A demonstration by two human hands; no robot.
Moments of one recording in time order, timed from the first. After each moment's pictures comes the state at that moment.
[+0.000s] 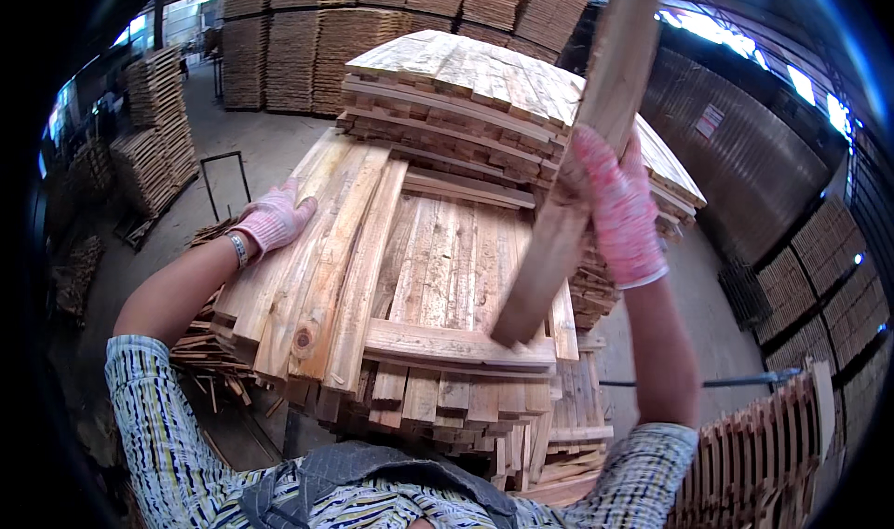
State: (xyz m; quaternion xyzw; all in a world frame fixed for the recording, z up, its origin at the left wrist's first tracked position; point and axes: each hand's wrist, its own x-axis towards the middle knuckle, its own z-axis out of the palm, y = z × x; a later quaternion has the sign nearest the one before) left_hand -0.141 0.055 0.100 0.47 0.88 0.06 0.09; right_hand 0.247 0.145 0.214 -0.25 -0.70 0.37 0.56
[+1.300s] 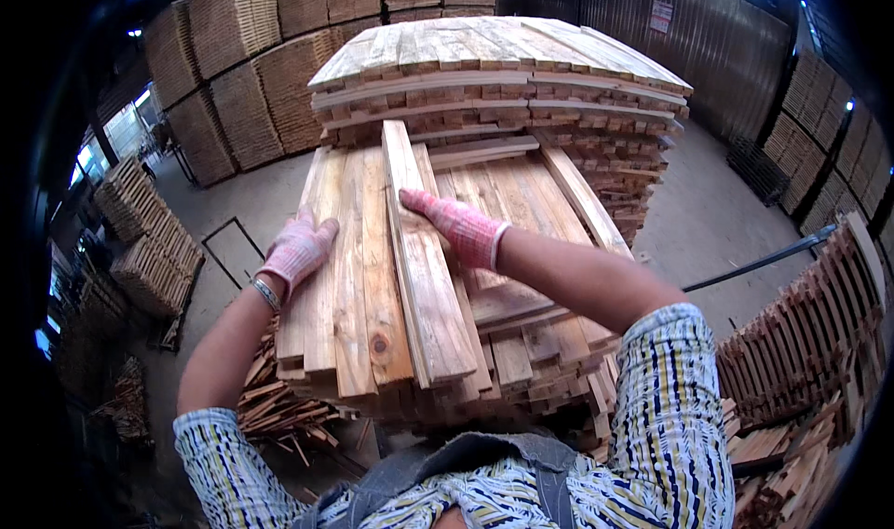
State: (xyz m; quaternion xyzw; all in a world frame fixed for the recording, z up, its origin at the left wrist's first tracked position) left_hand -0.158 0.070 0.078 0.52 0.85 0.07 0.08; right_hand 0.093 0.140 0.051 -0.39 -0.60 0.64 0.27
